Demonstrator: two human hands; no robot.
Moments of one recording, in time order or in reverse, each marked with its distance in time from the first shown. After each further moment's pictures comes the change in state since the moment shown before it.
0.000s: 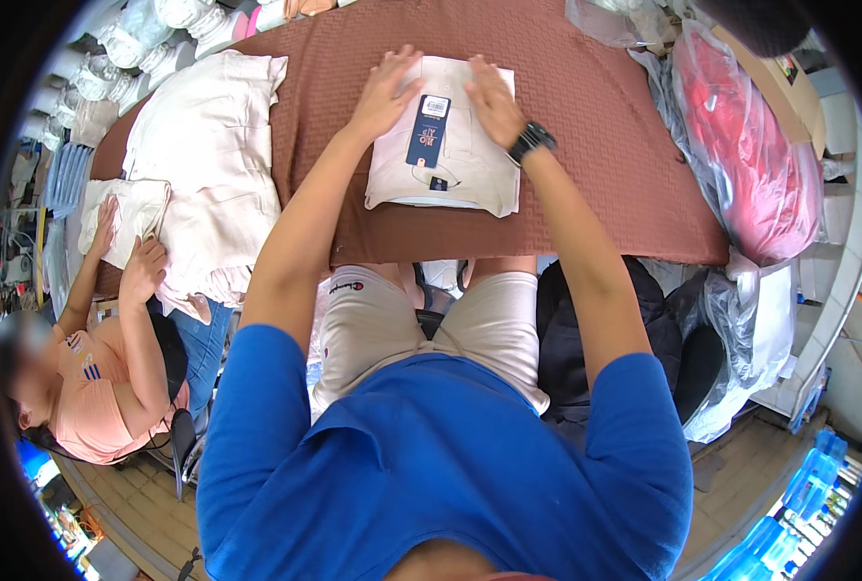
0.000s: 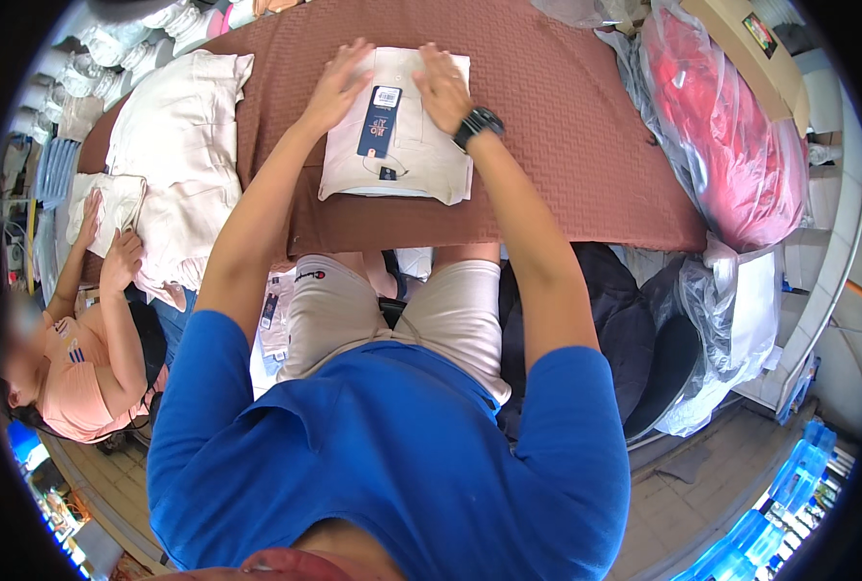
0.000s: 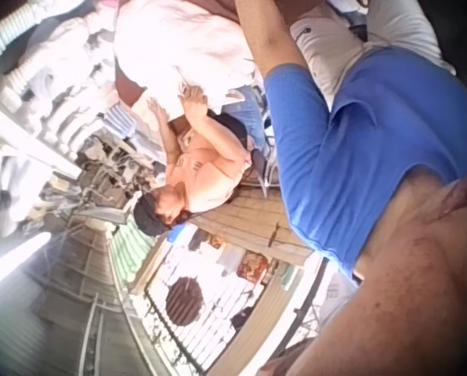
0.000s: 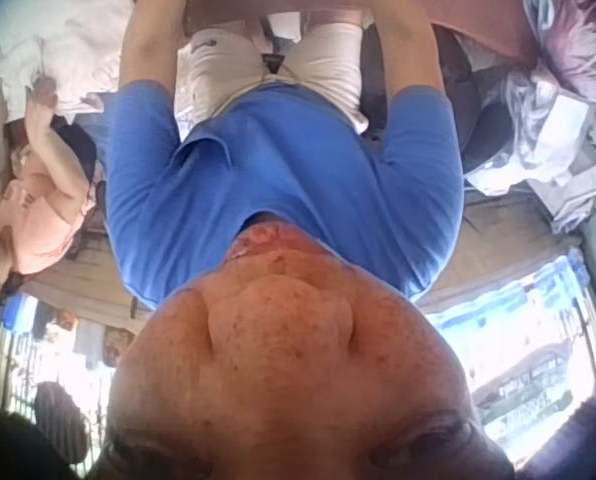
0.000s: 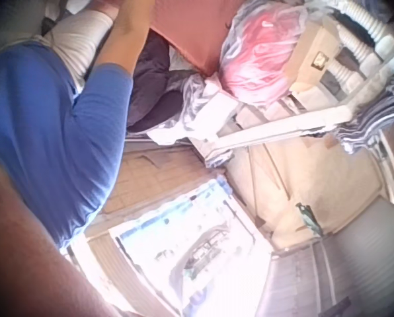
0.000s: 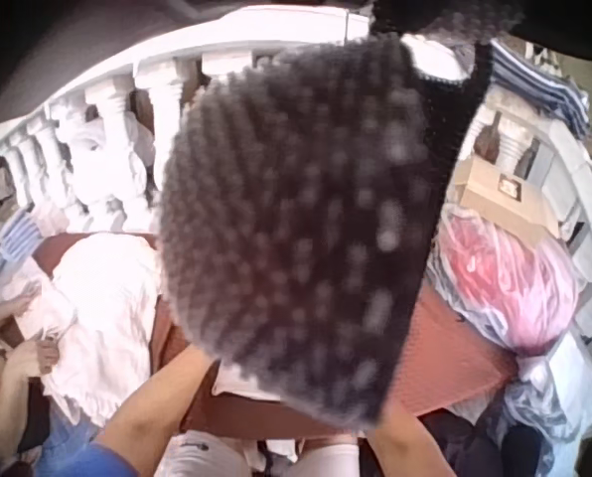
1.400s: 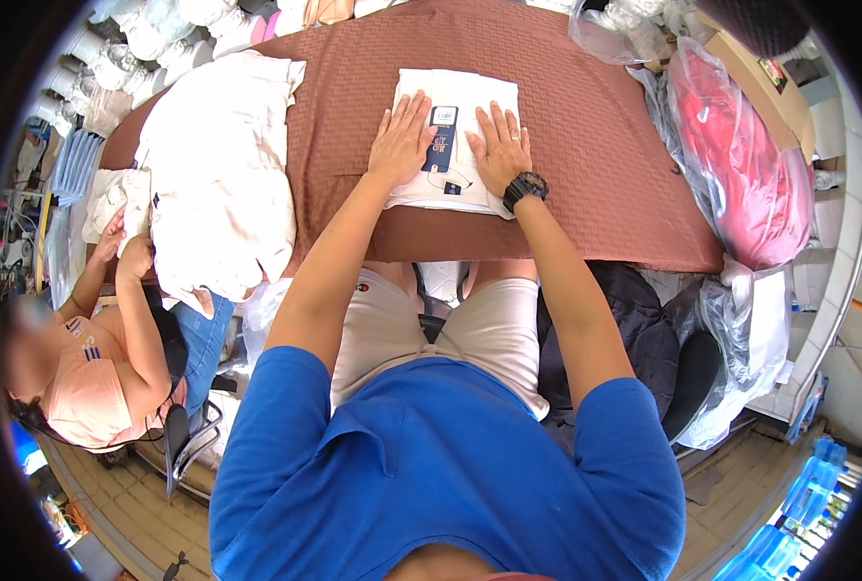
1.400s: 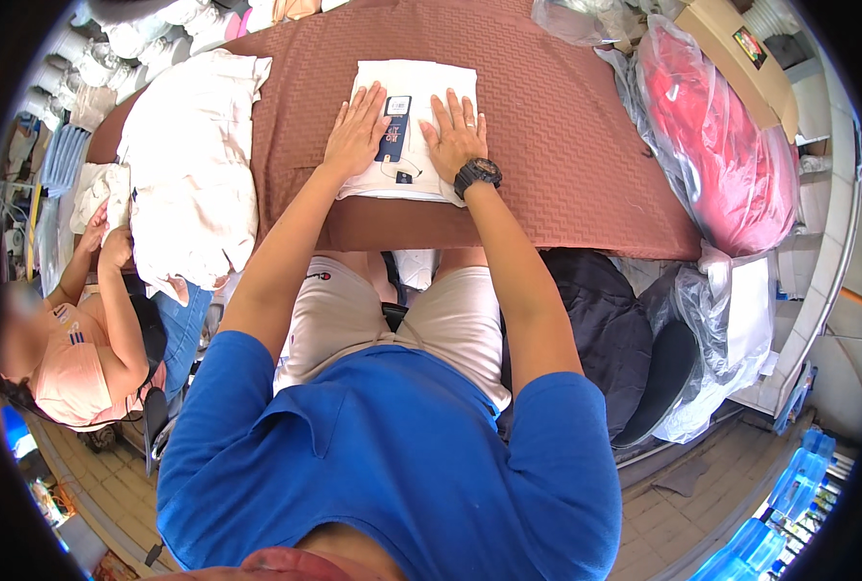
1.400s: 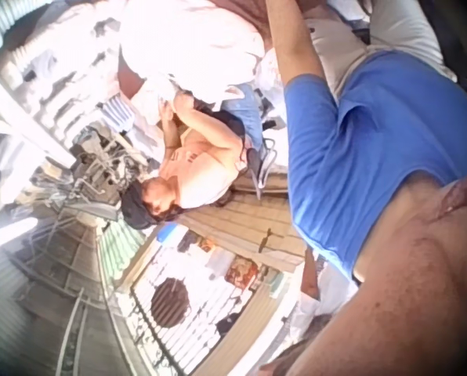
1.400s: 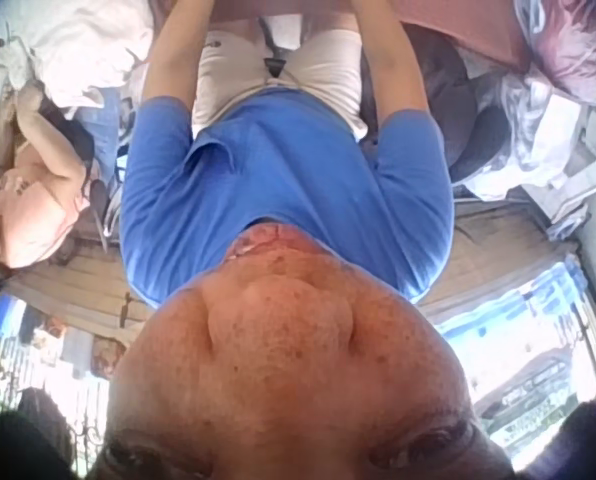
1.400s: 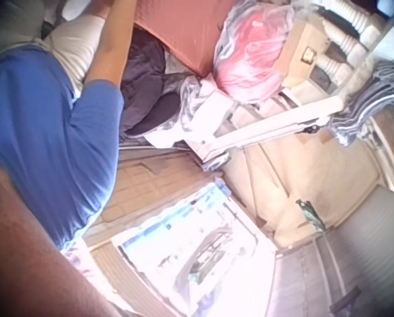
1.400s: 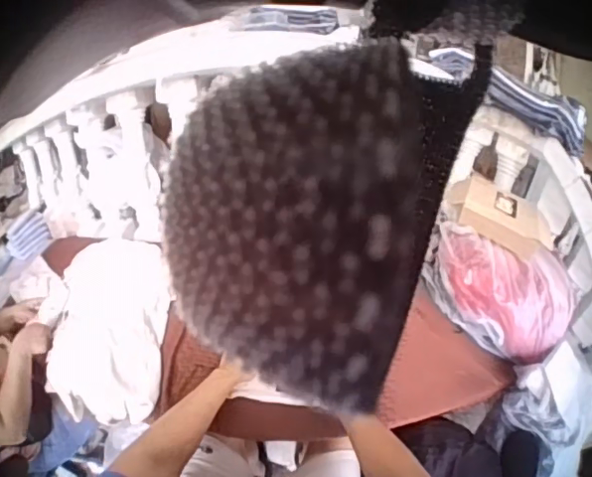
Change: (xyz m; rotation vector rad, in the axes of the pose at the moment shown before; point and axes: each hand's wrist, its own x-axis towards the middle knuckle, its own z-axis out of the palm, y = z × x) left_hand -0.075 0.025 0.012 0.357 -0.112 -0.123; right_hand -0.065 -0.058 -0.004 -0.391 -0.158 0.180
